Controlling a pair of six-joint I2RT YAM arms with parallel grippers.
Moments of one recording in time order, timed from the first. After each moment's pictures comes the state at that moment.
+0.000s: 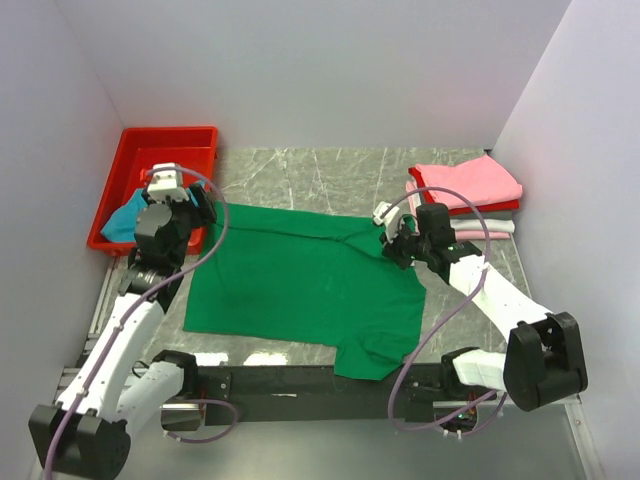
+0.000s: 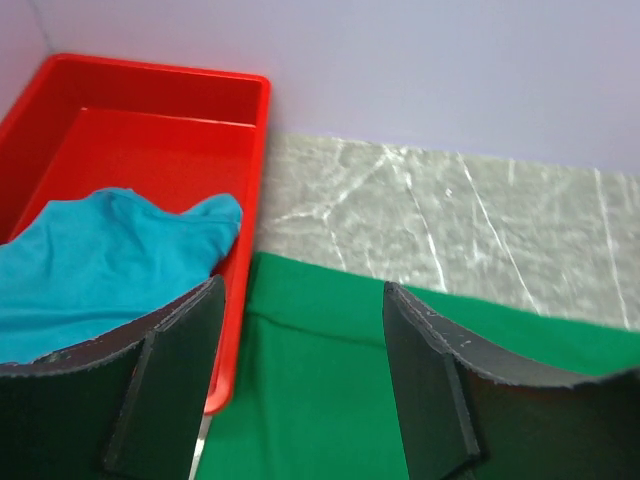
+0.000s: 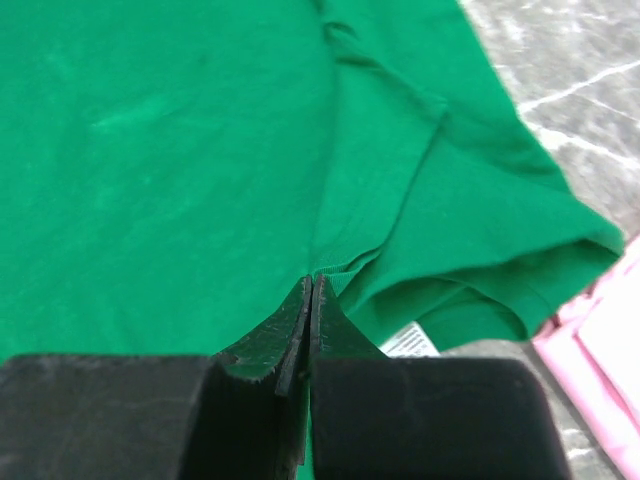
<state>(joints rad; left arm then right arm) -0.19 0.88 0.77 0.05 -0.22 -0.16 0.28 1.23 0.76 -0.29 -0.43 -0.55</state>
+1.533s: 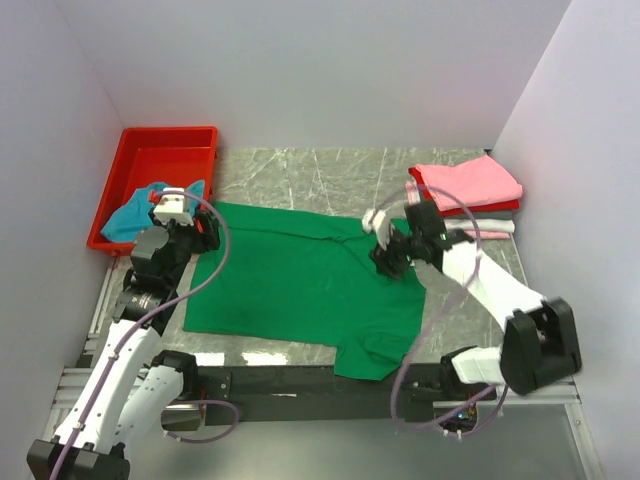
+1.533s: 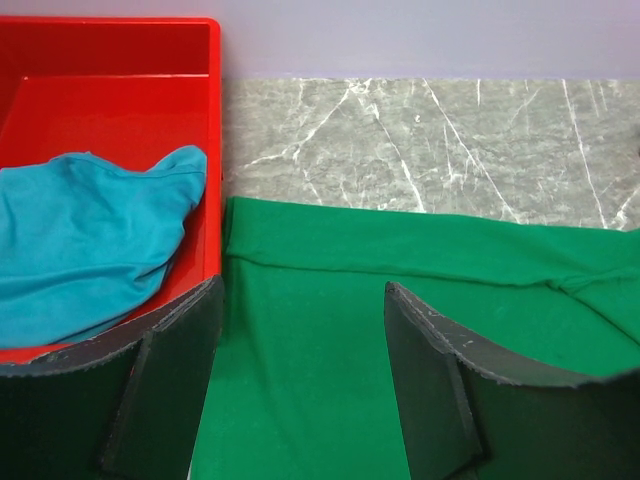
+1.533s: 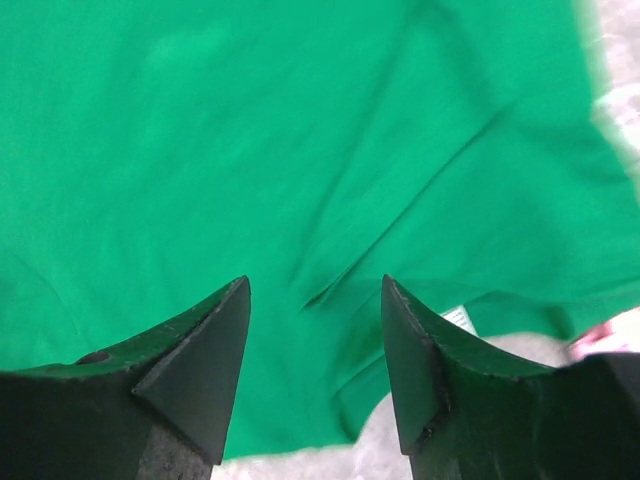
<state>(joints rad) -0.19 0.70 0.66 -0.10 -0.07 -0.11 0.33 1.29 0.84 -0.52 -0.43 -0.67</state>
